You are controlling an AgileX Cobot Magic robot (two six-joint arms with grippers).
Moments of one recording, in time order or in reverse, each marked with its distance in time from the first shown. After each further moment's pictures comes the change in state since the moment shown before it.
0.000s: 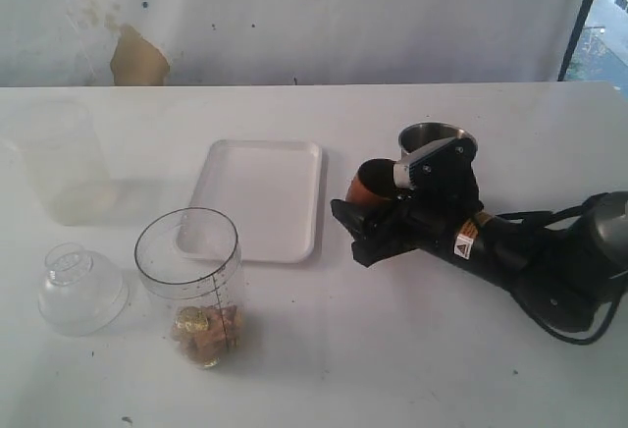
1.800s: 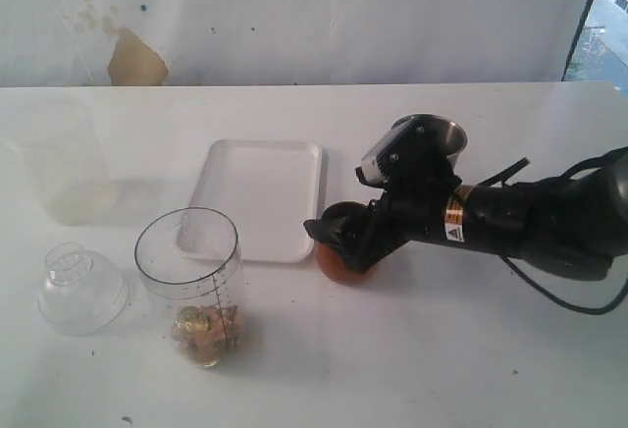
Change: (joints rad) left arm 0.000 0.000 0.000 0.000 0.000 0.000; right arm 0.020 -0.138 -0.079 -0.367 0.272 0.197
